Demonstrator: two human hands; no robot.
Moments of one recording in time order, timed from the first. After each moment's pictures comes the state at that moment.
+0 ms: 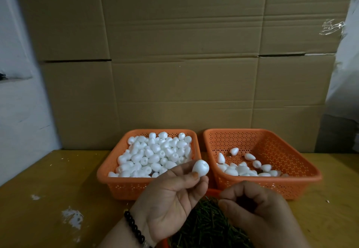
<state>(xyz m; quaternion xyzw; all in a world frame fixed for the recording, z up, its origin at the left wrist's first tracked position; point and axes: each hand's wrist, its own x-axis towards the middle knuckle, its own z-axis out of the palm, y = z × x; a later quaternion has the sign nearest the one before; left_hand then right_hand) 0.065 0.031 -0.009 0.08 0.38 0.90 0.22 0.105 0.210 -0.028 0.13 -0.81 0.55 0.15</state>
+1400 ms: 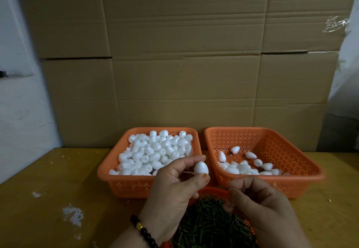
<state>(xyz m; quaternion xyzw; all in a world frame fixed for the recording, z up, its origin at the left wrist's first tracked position) 0.068 0.040 -0.023 0.13 0.65 0.75 -0.03 0.098 0.206 -0.033 0.07 -0.68 0.72 0.11</state>
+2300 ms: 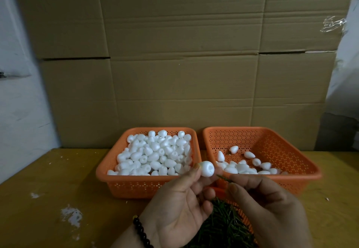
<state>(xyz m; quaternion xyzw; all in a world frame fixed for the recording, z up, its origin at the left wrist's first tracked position) 0.075 0.049 -0.018 0.05 0.42 0.87 0.23 0.108 0.201 -0.032 0.07 -0.73 0.62 0.29</state>
